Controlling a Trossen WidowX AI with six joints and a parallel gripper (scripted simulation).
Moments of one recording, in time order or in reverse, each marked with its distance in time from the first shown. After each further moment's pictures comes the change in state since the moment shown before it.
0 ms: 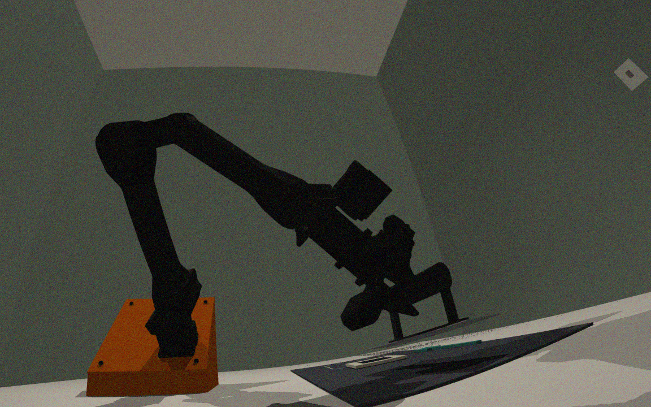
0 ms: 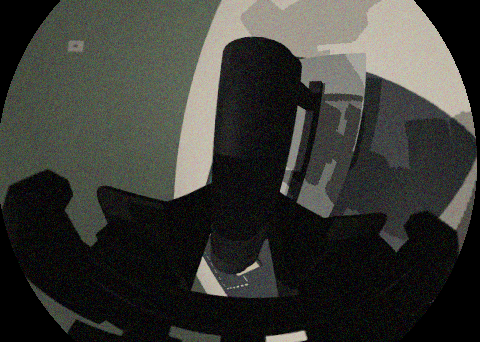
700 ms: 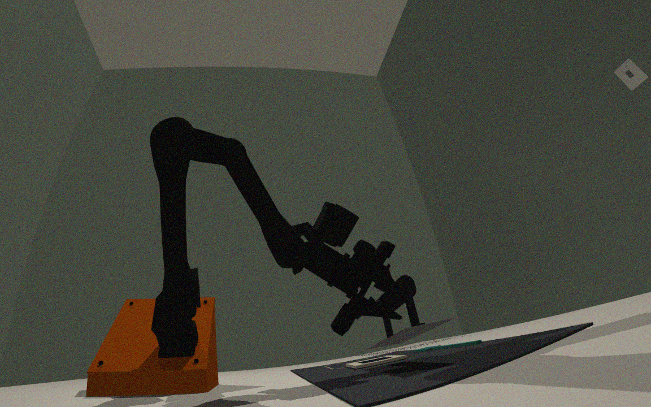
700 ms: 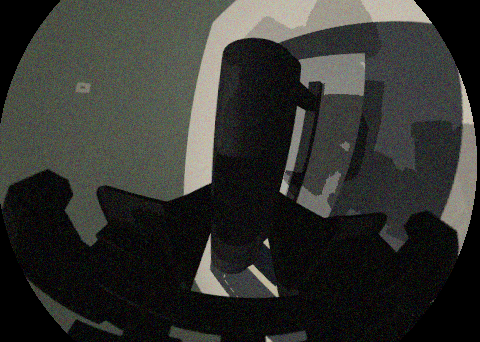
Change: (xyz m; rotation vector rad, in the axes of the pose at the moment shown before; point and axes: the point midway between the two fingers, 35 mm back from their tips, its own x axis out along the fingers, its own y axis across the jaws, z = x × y) arm 0.019 0.028 -0.077 0.189 -0.277 0.008
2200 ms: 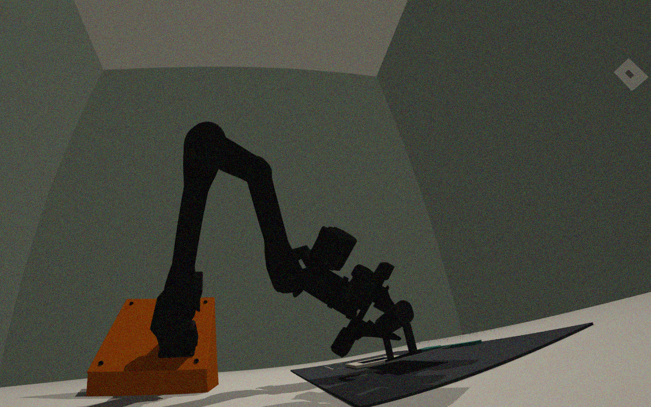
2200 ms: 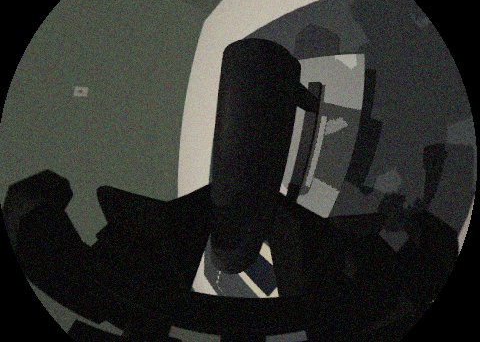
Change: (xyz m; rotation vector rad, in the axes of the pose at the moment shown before) arm 0.020 -0.029 -0.023 0.024 -0.023 0.006
